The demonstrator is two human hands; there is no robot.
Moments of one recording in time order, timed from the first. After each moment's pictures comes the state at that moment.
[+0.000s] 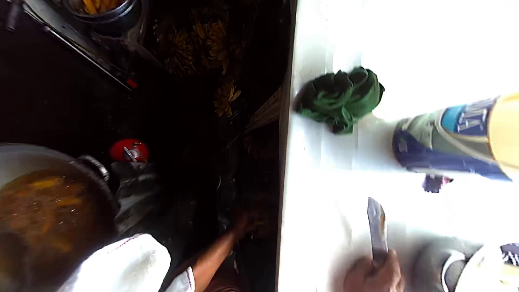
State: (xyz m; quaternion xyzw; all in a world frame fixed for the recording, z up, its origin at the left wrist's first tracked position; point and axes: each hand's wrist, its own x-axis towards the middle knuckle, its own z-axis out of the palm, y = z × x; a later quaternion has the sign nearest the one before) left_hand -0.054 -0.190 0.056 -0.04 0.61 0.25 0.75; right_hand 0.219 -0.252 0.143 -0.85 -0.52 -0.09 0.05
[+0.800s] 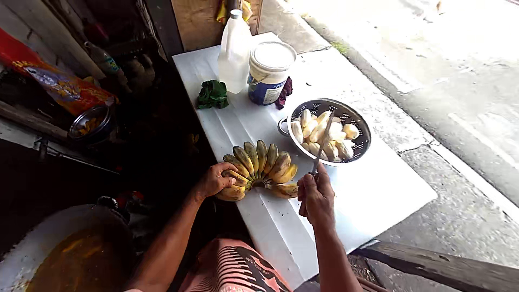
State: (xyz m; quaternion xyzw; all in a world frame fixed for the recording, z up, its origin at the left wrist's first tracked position) left_hand -0.032 -0.267 0.218 0.79 0.36 0.20 0.45; right_hand 0.245 -0.429 0.247 -0.64 -0.38 0.30 0.61
